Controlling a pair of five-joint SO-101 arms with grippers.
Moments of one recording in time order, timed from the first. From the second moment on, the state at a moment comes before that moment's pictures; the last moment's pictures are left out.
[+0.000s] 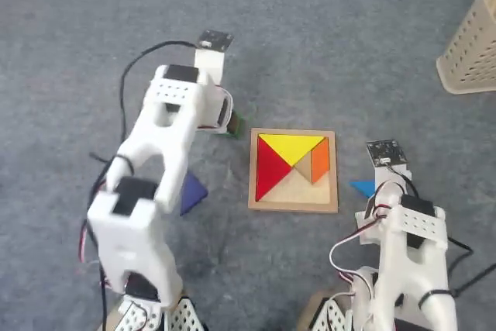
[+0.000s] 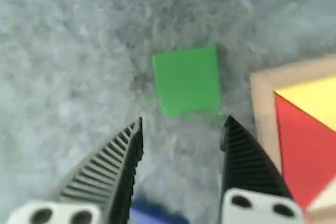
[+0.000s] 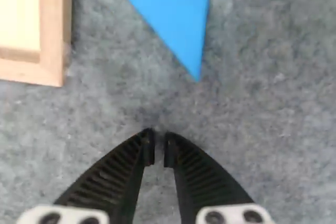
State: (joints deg) left arm 4.8 26.4 -1.6 72.0 2.2; right arm 14.1 -36.1 73.3 54.2 25.2
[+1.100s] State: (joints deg) left arm 7.3 34.2 -9.5 71.6 1.8; right arm 14.1 -36.1 73.3 54.2 26.1
